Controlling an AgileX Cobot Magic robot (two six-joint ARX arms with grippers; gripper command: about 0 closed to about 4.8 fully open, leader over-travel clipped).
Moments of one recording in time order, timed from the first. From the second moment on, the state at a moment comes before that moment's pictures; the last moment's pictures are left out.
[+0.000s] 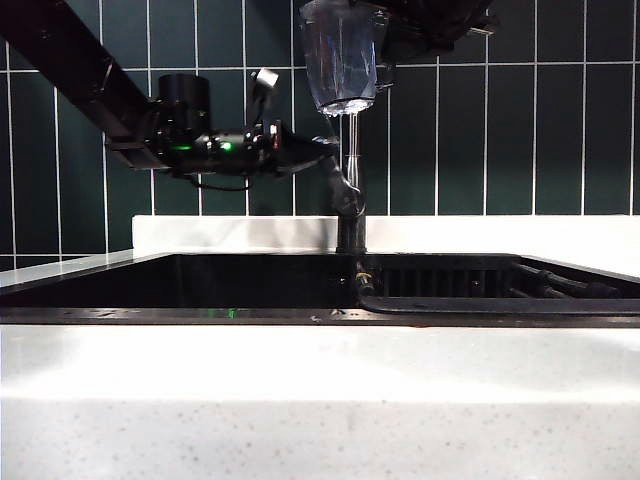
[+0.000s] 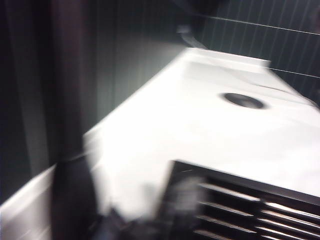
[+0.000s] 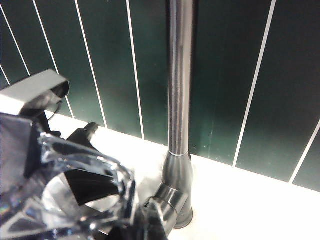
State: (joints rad) left arm -0.21 2.47 2.10 0.48 1.09 -0.12; right arm 0.44 1.64 1.39 0.11 0.03 0.03
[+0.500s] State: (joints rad) left arm -0.13 2.47 2.10 0.46 1.12 -0.21; right arm 0.44 1.64 1.39 0.13 0.01 0.03
